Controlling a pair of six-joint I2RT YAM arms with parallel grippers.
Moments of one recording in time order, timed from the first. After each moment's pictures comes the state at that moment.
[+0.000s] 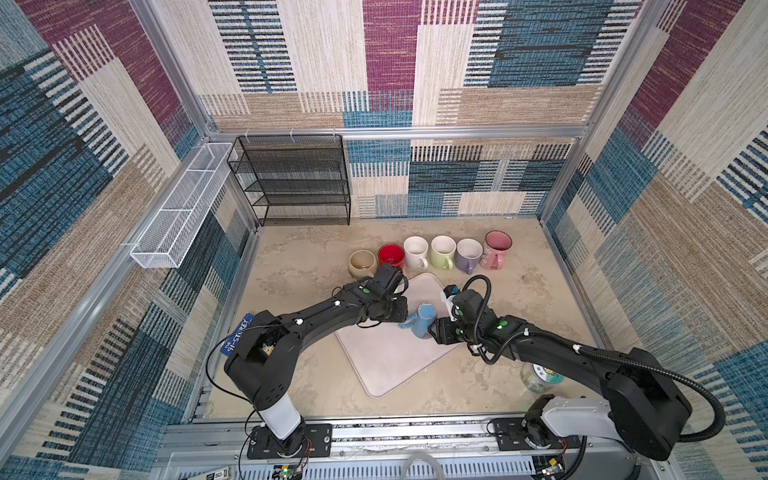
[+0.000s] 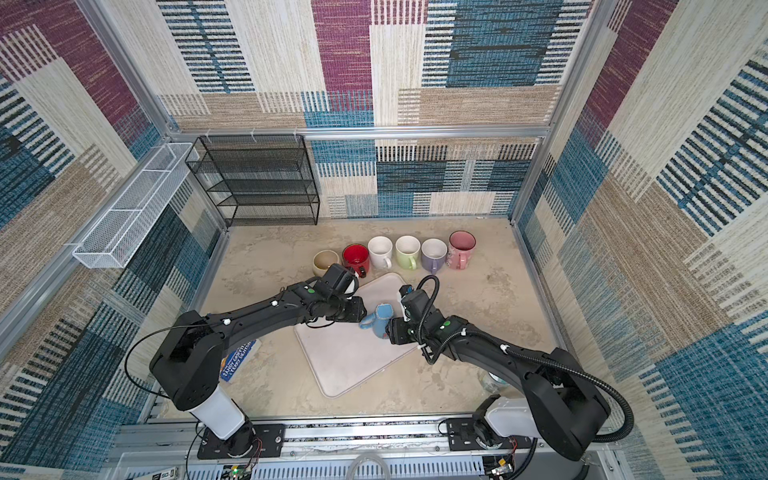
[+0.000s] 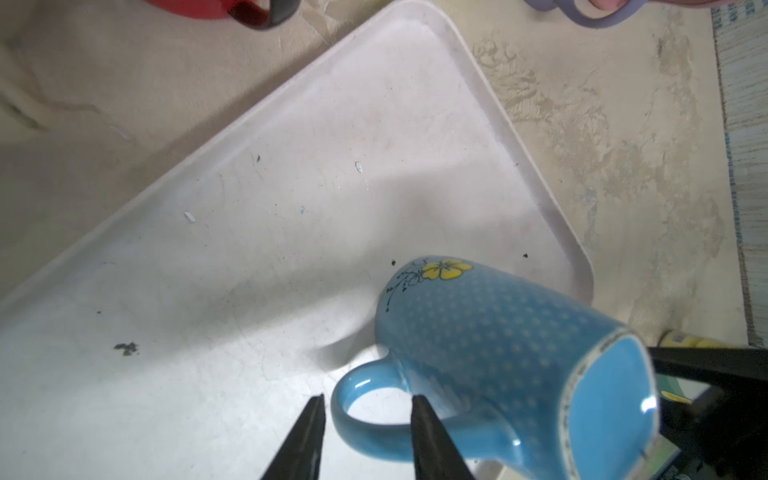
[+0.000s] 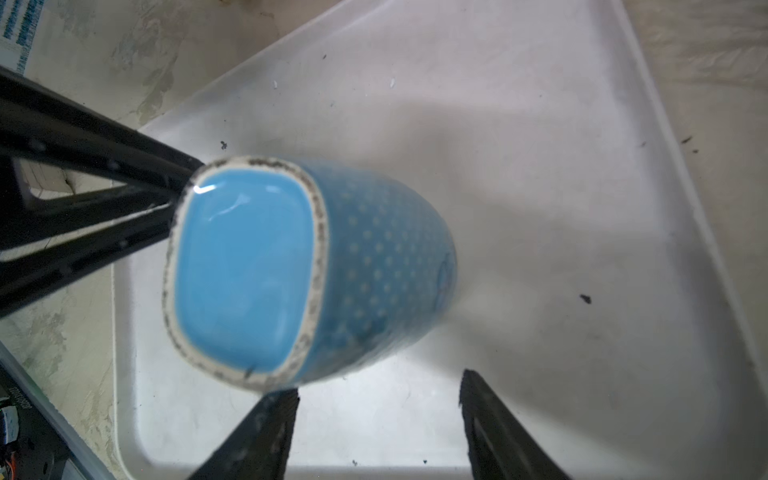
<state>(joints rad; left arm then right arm) -0.71 1.68 1.12 -0.45 0.13 -0.57 0.67 1.31 0.67 -0.25 -0.09 0.48</state>
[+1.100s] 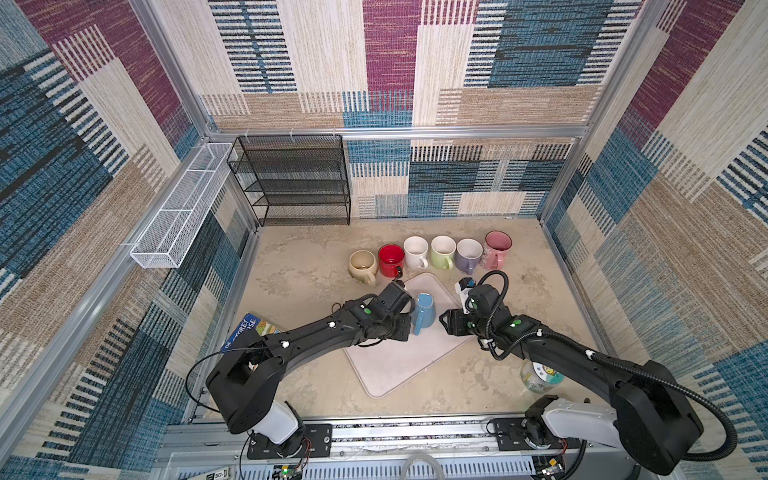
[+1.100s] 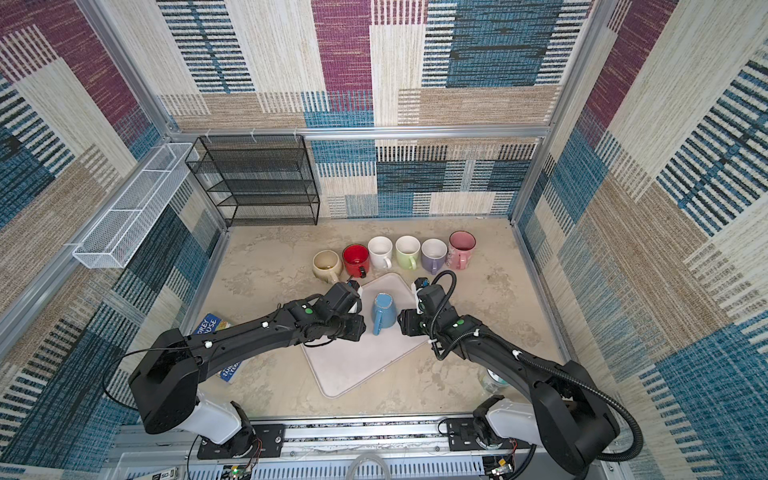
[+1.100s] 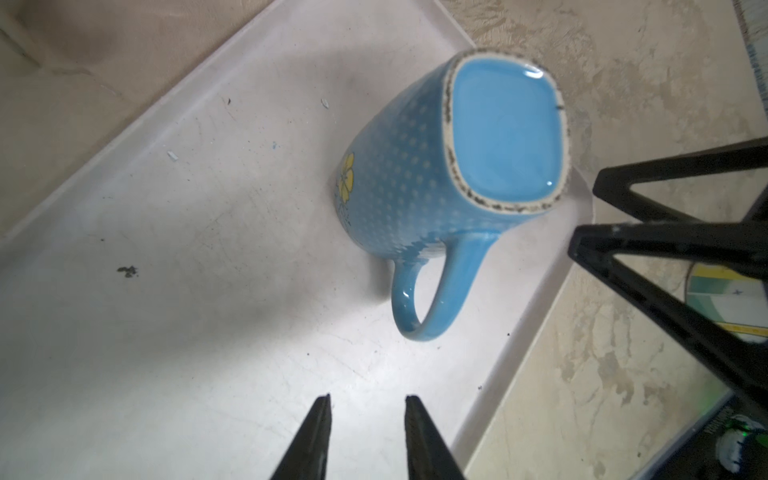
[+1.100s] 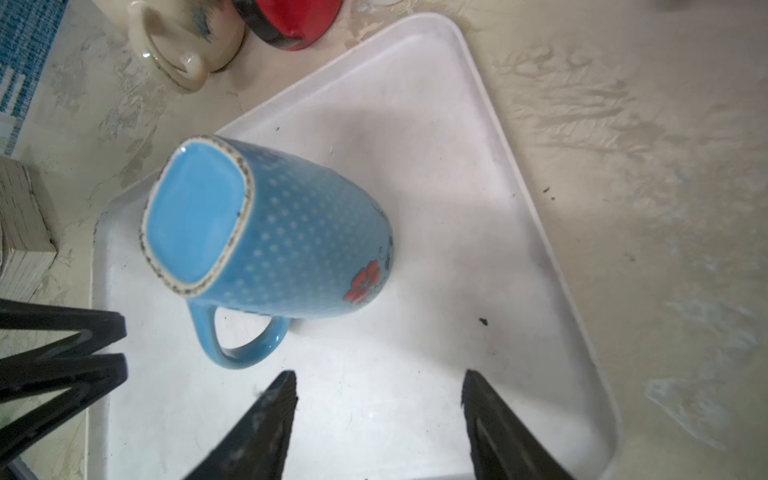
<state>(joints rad) -0.87 1.55 1.04 -0.51 -0.04 -0.54 0.52 1.20 0.60 -0.22 -0.09 0.45</state>
